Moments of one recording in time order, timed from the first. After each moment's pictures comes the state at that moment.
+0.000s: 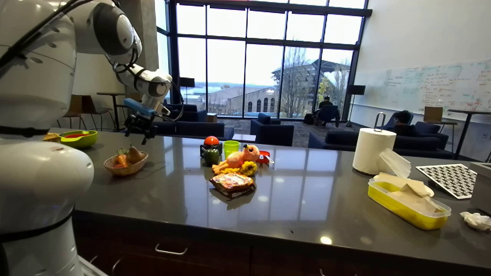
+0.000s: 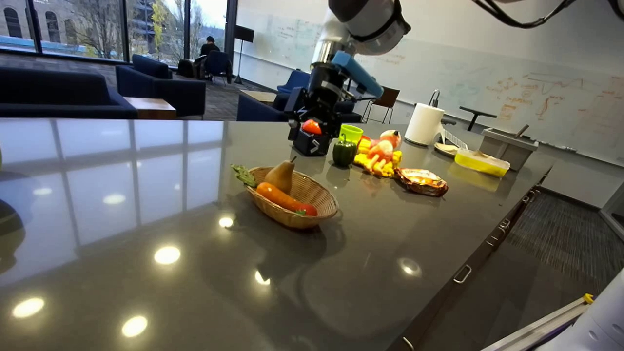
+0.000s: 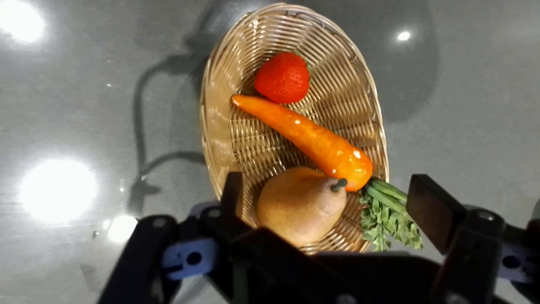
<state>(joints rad) 0.25 0.32 0.24 -1.75 0.35 1.86 0.08</state>
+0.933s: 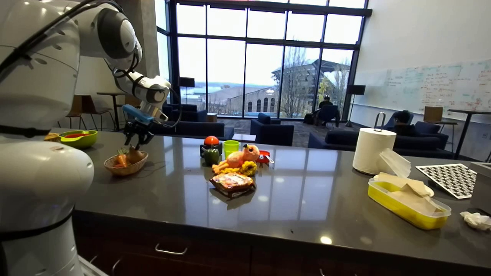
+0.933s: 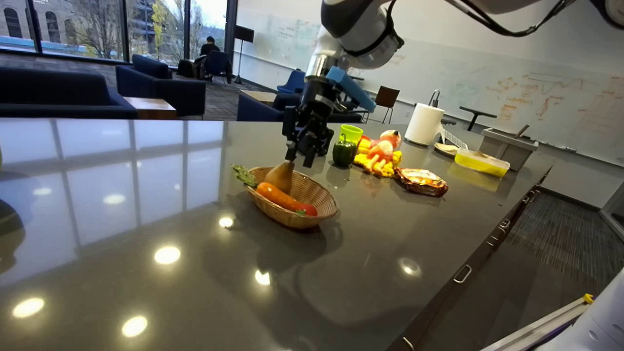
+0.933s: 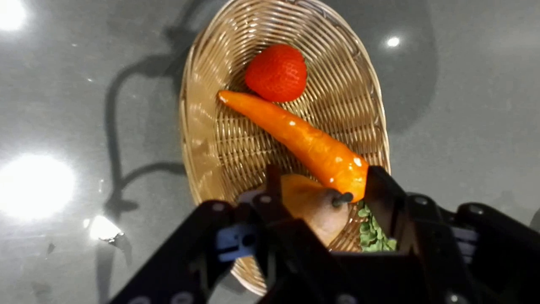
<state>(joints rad) 0.26 0.36 0.26 -1.78 0.37 1.93 0.03</state>
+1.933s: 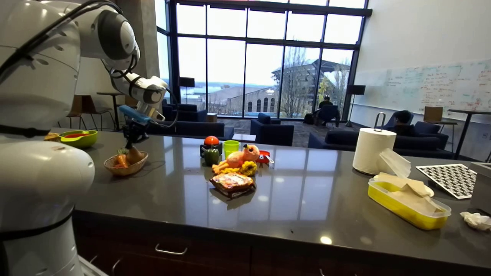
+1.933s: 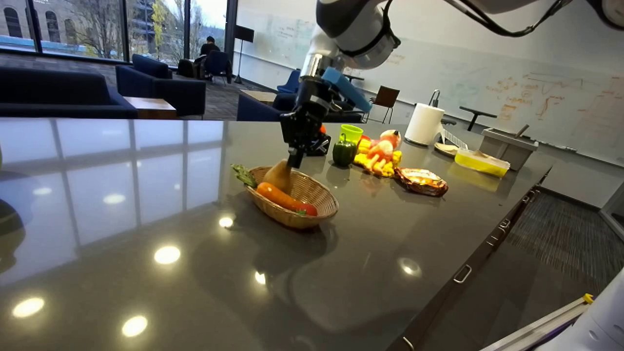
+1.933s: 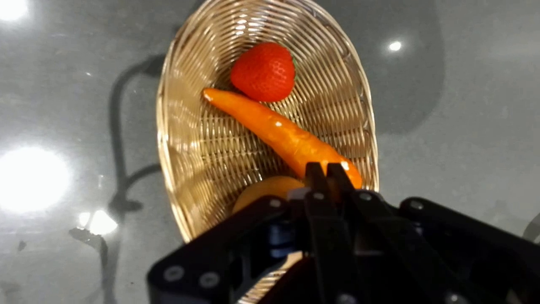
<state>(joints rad) 0.28 0.37 0.27 -1.77 0.37 1.94 0.02</state>
